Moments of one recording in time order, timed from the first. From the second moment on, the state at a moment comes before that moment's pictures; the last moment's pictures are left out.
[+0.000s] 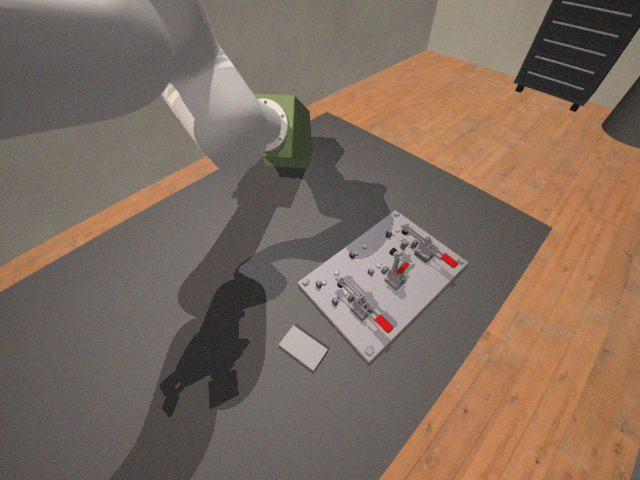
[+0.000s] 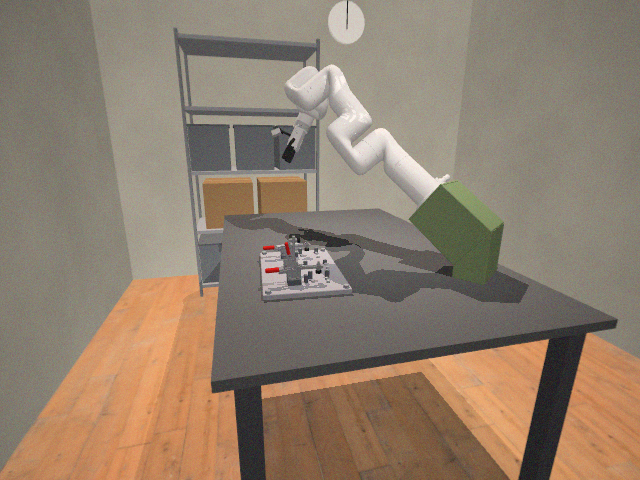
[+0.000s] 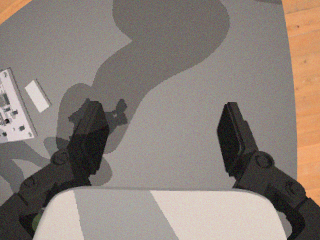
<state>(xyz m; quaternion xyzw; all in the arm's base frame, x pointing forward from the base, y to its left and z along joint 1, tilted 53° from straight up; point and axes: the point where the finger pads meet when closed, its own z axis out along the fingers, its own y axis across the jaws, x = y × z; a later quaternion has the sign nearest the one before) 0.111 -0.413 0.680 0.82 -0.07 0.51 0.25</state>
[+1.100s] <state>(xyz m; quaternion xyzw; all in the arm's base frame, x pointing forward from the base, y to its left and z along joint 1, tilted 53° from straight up) 0.162 -0.304 0.560 0.85 -0.05 0.46 0.27</state>
